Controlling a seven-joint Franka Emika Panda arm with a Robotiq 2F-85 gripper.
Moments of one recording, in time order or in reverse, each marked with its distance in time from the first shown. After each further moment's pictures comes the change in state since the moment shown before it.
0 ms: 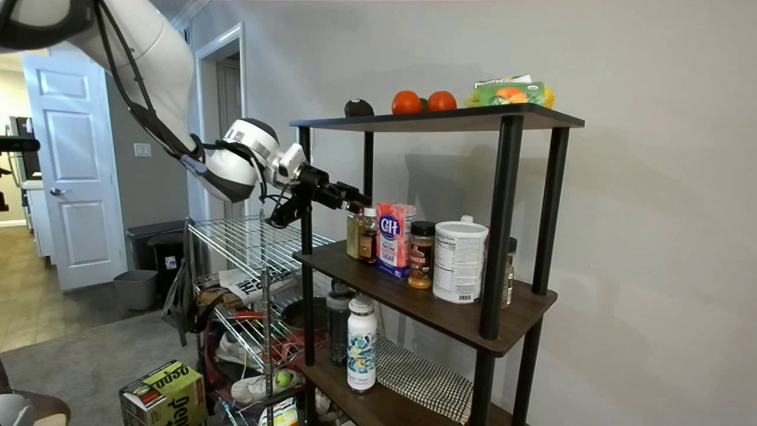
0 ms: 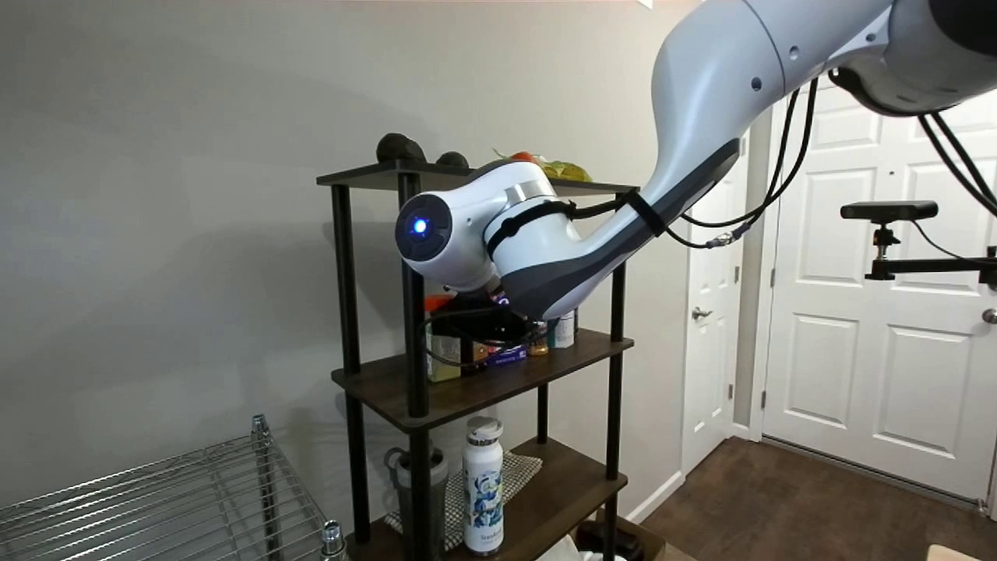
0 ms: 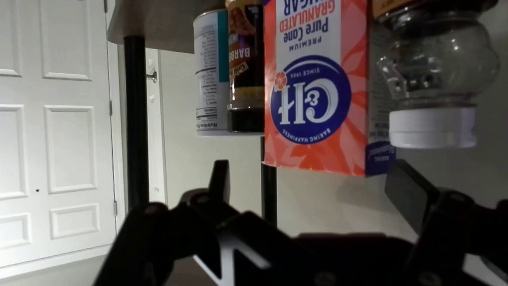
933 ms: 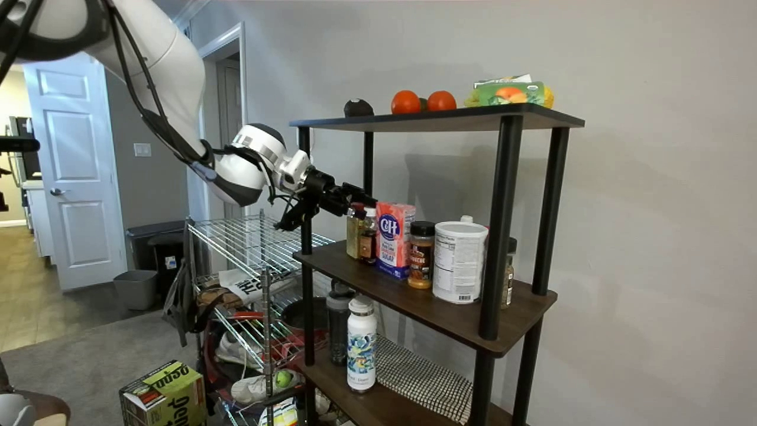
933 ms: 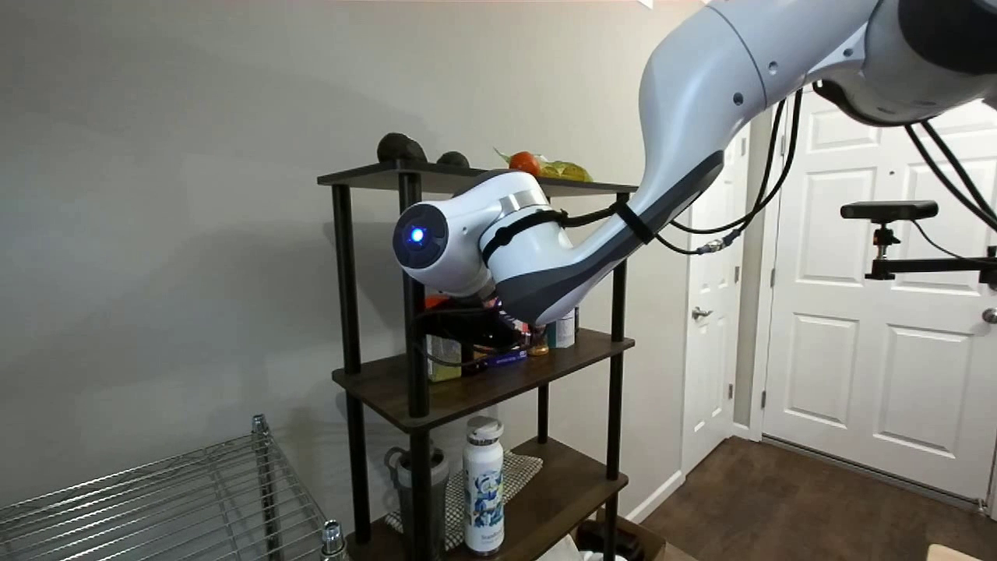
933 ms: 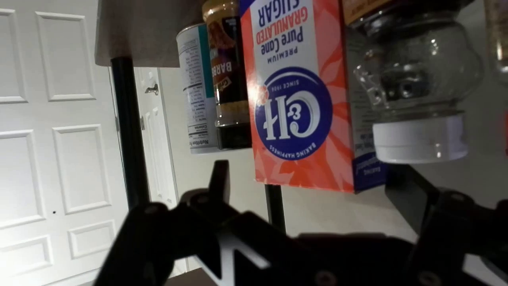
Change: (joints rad) arm -0.012 0.042 -0.003 0.035 -0.015 0.019 0.112
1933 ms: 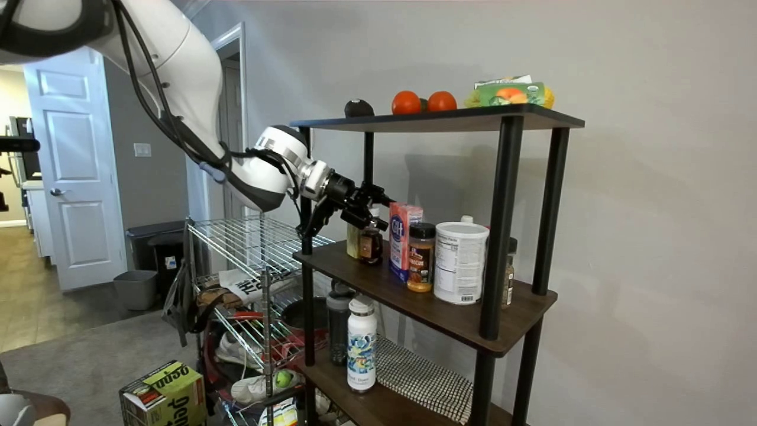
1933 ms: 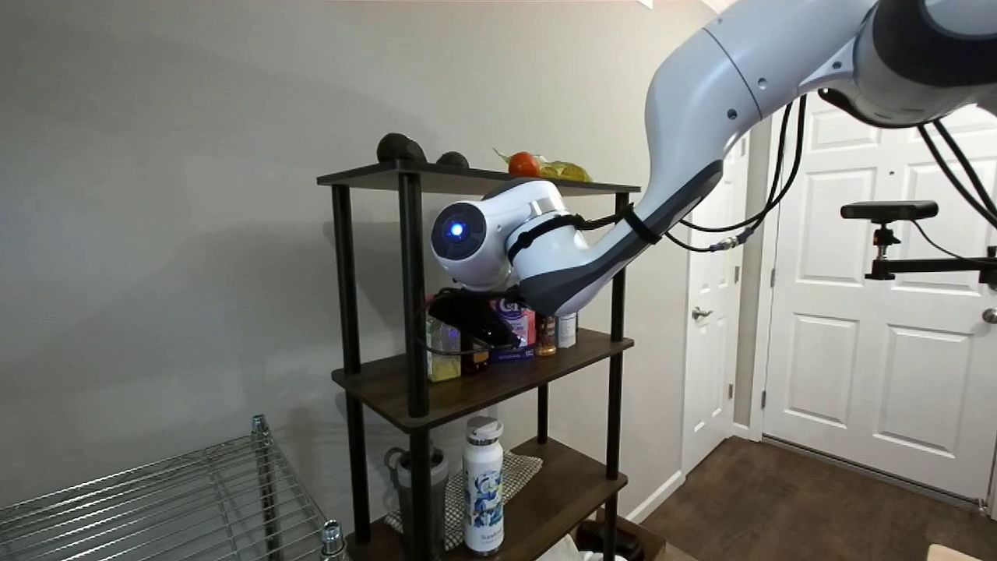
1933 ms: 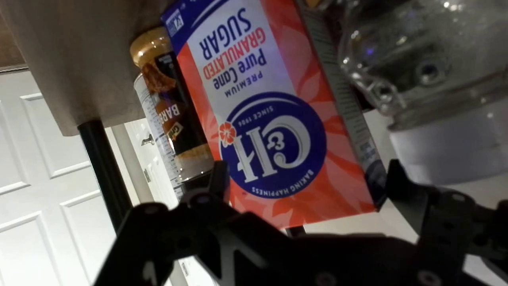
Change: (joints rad) arm -0.074 0.001 -0.053 -0.006 -0.045 0.213 0.229
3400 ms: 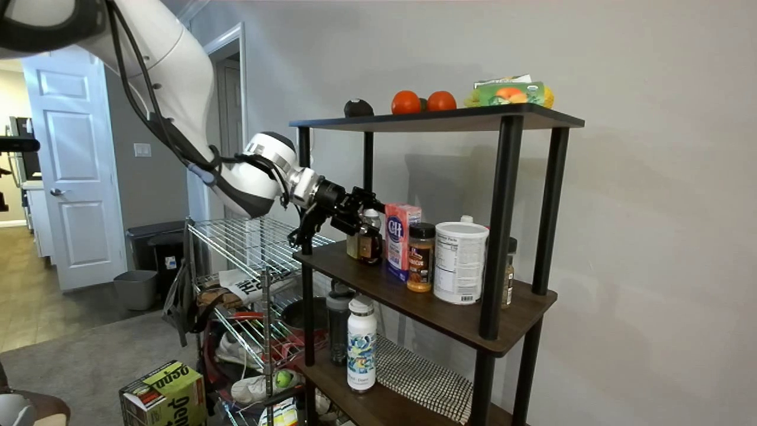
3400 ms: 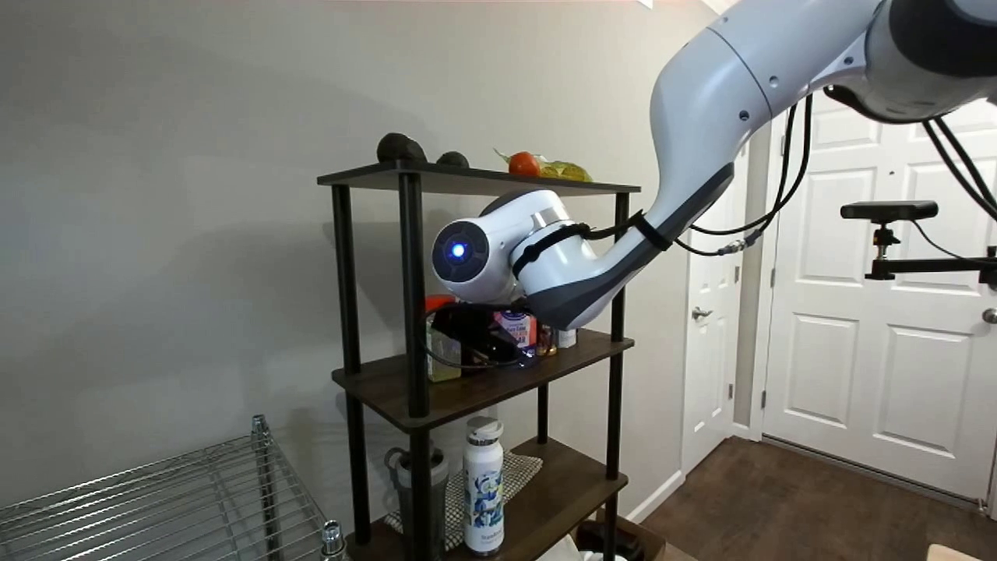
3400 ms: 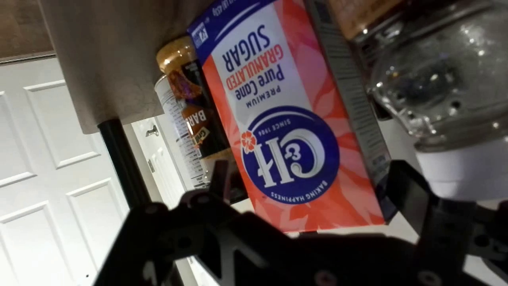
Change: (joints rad) arm 0.008 -0.021 0.028 -0.069 -0.032 -0.058 0.069
